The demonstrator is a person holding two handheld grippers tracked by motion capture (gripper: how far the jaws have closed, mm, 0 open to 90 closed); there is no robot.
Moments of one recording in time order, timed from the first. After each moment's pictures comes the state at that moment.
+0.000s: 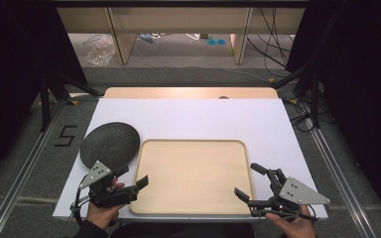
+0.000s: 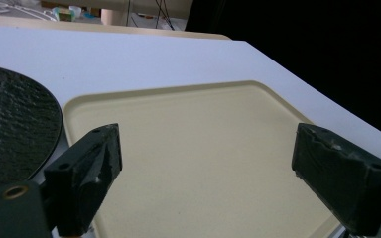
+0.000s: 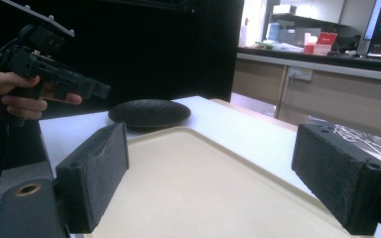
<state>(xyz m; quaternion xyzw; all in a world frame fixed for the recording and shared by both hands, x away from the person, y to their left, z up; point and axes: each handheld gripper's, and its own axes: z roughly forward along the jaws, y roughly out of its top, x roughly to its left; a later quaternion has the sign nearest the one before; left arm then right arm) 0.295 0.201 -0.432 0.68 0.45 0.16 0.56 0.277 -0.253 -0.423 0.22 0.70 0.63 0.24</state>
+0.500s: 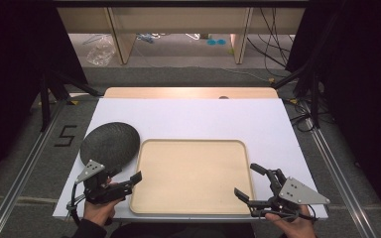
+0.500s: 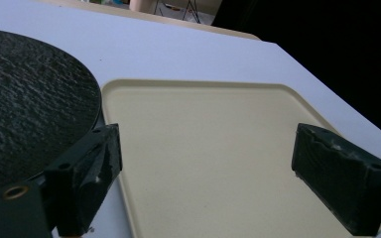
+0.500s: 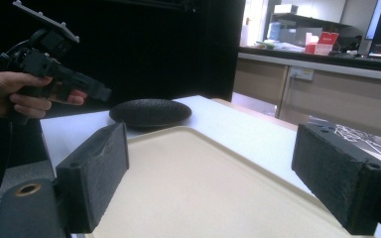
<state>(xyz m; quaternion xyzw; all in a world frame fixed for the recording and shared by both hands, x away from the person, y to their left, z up) 0.303 0.216 -0.437 0.65 0.51 0.15 0.54 0.276 -0.252 -0.423 0.22 0.71 0.63 0.24</state>
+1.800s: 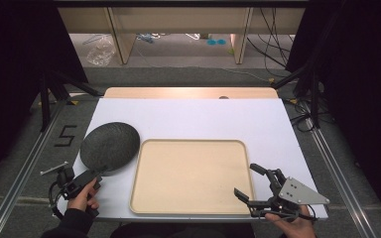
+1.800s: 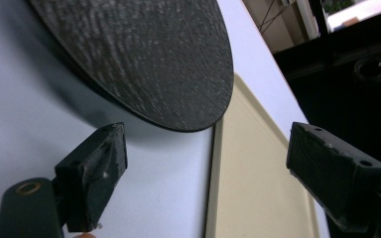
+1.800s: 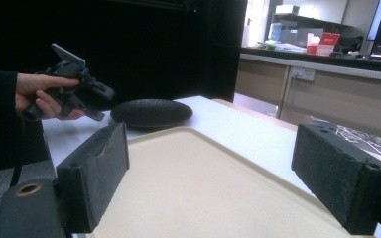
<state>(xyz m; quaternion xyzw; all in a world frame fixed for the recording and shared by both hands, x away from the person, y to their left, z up) 0.328 0.303 -0.486 0.39 0.75 -0.04 0.54 0.276 -0.251 -0.423 0.22 0.71 0.63 0.23</state>
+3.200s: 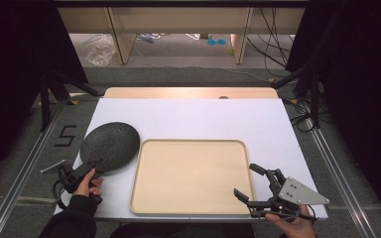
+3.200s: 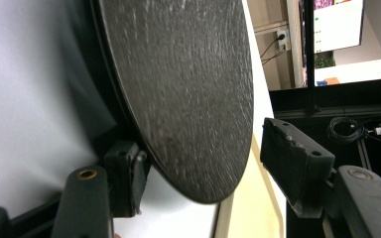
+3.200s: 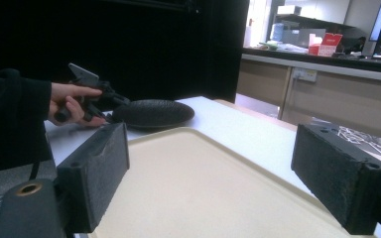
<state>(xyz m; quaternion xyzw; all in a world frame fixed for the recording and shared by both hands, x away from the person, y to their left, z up) 0.360 0.323 -0.518 0.29 0.77 -0.09 0.56 0.276 -0.250 -0.423 0.21 0.70 0.64 0.23</state>
